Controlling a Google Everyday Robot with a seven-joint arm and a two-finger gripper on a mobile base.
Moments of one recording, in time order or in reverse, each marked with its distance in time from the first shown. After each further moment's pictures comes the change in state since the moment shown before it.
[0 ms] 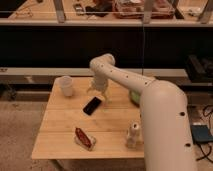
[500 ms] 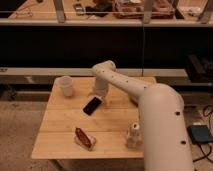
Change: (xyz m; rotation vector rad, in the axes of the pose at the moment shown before) arm -0.002 0.006 0.046 -0.007 -0.039 0.038
